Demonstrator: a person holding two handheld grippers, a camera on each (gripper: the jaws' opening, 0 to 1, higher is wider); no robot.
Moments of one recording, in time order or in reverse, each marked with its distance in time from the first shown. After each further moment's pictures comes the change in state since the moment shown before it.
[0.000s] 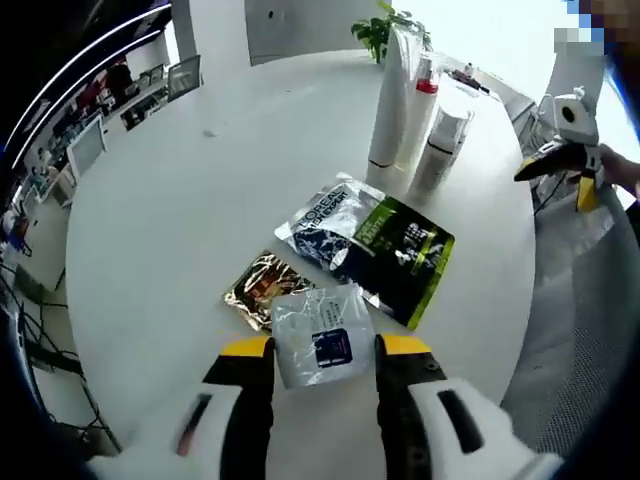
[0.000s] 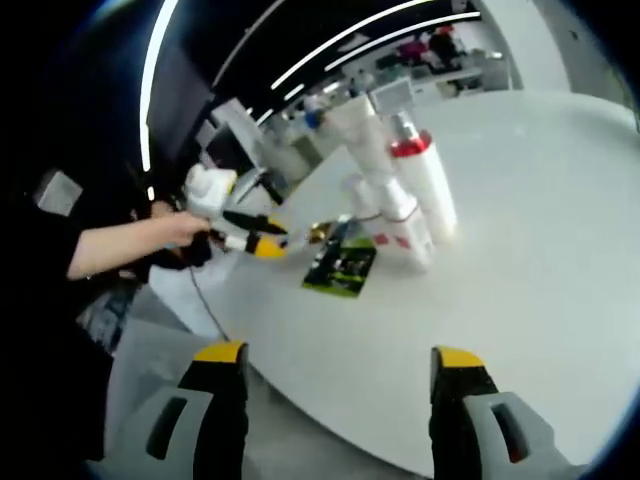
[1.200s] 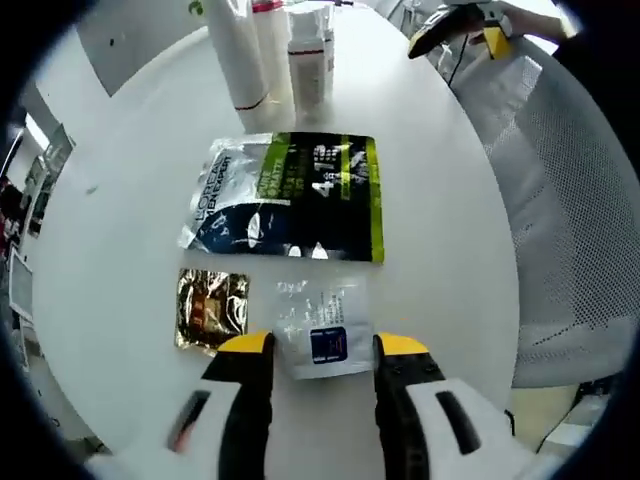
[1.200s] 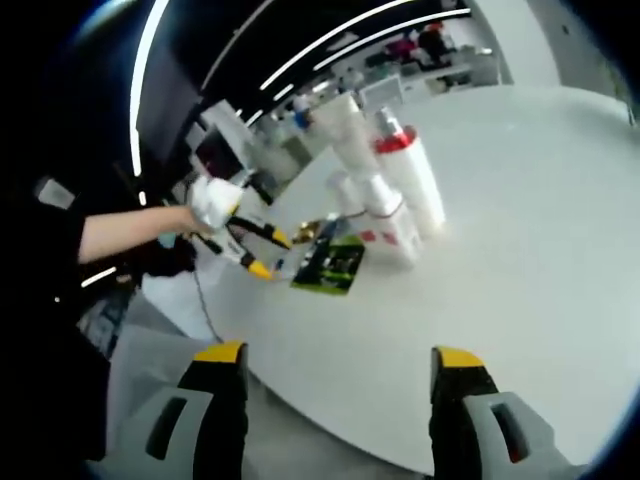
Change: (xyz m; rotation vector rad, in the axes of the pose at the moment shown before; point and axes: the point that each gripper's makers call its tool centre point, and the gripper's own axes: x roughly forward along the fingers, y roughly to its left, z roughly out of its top) left arm 0.024 -0.011 -0.027 0.536 0.217 -0.252; right arm 0.000 -0.009 -0.002 0.035 0.004 -0.035
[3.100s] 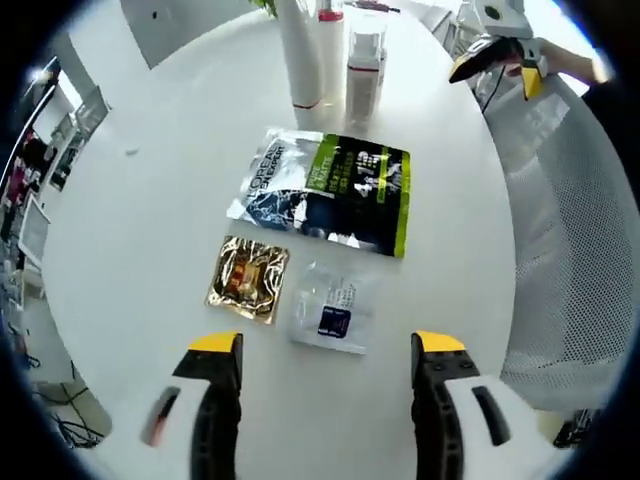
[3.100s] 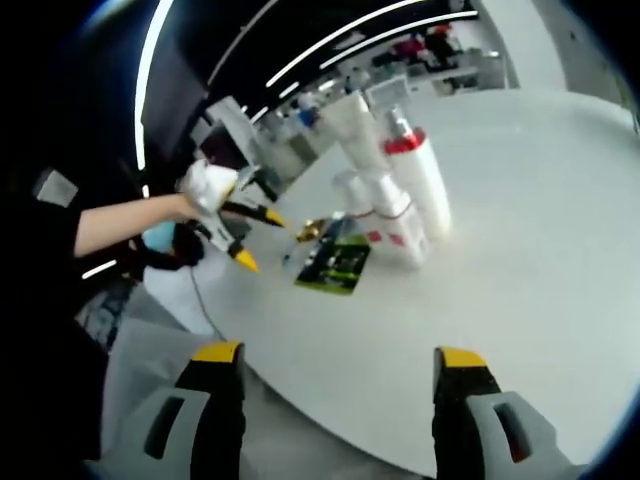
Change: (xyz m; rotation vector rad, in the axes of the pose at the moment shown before) left arm -0.039 0.011 -0.009 -0.277 -0.065 0.129; right arm 0.001 0.006 0.000 -0.043 0.010 0.015
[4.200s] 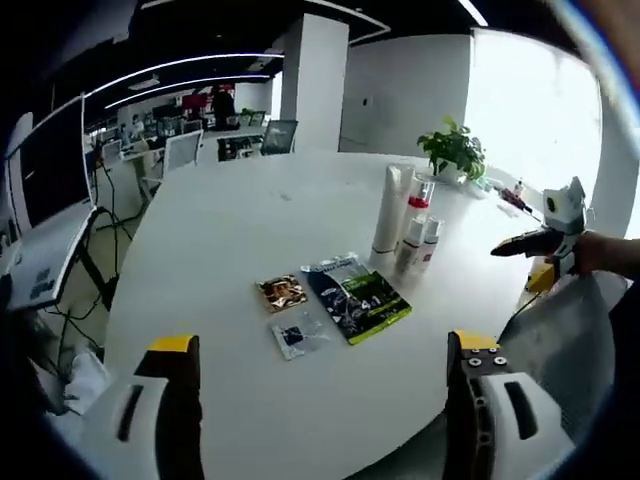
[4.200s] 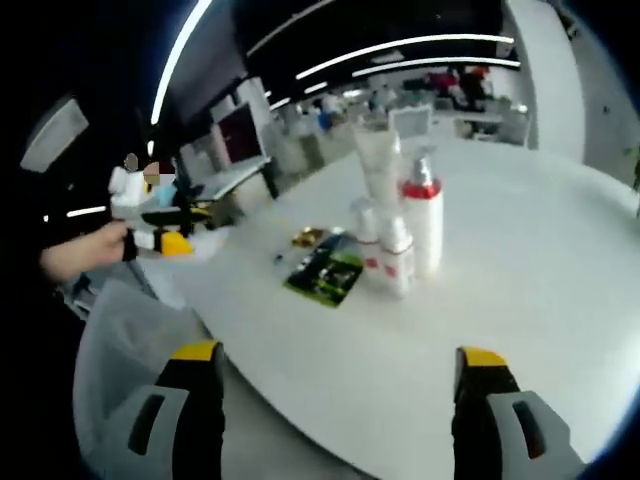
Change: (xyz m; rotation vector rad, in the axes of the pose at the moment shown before) left arm -0.093 -0.070 -0.002 -0.692 -0.595 0.433; right arm -0.022 -0.003 0.015 -0.225 -0.044 -0.104
